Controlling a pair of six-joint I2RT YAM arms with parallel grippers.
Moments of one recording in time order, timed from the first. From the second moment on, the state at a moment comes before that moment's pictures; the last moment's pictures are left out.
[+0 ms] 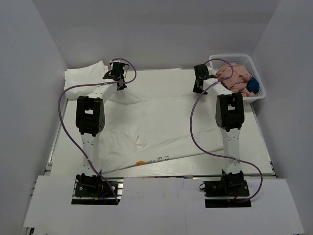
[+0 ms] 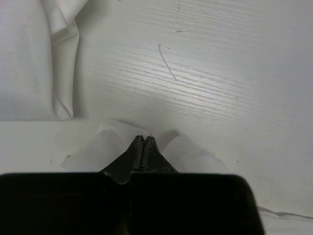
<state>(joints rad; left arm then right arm) -0.20 2.25 1.84 -0.40 -0.33 -0.30 0.22 2.37 1.93 -0.50 0.33 0.35</state>
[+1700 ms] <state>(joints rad) -0.20 1.98 1.59 -0.40 -0.27 -0.43 0.21 2.28 1.78 -0.48 0.29 0.35</state>
